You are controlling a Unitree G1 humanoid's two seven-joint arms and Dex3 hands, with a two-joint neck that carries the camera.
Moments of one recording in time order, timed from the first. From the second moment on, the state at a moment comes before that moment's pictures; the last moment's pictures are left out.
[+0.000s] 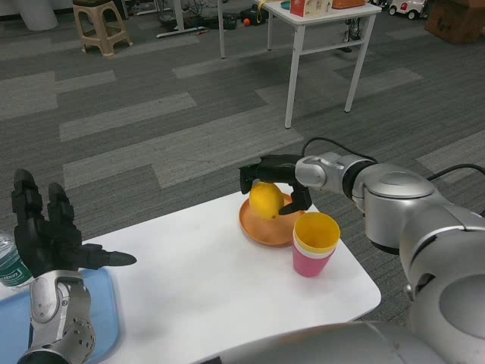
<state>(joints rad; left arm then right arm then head) -0.47 0.15 -0.46 0.85 -0.89 -0.87 0.06 -0.88 -0.65 1.17 1.21 0.00 -0.61 0.01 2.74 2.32</state>
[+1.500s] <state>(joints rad) -0.47 0.14 -0.45 0.85 -0.89 -0.87 0.06 -0.69 -0.66 0.69 1.05 0.31 -0.82 -0.27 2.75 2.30</state>
